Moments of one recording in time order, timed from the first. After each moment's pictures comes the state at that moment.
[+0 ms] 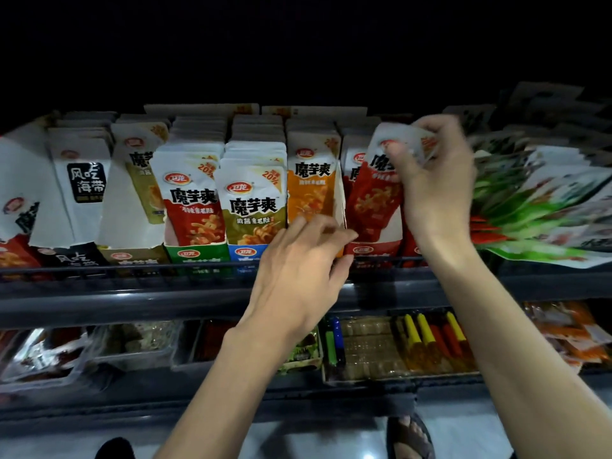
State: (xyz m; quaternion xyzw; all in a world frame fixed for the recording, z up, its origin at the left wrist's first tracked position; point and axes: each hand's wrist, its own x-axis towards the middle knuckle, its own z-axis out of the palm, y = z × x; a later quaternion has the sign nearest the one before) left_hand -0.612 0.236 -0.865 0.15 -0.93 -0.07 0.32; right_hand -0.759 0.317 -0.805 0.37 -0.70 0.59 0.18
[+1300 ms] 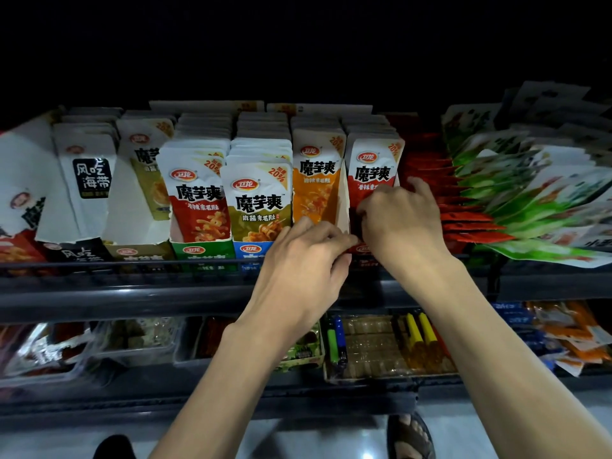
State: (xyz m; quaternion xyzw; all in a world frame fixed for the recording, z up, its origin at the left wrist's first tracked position) left_hand -0.609 0.233 -0.864 0.15 -0.94 -0.13 0.29; right_hand -0.737 0.299 -0.822 0.41 -0.90 0.01 0.17
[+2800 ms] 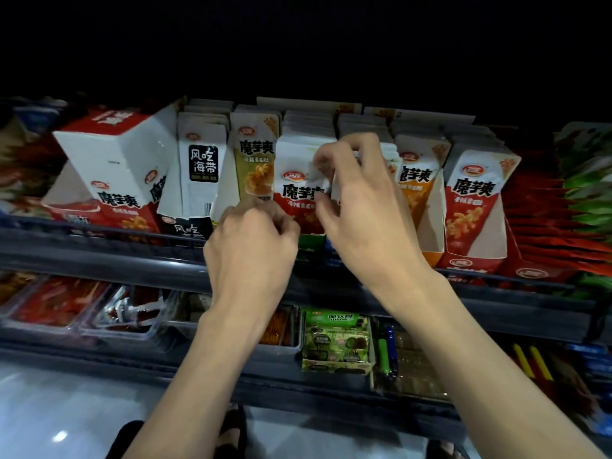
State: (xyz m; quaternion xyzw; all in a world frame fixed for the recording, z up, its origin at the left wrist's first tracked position) left_hand -0.511 0.169 -0.833 0.49 -0.79 -0.12 0.35; right_hand -0.626 0.226 -0.809 0.57 -0.72 0.33 0.20
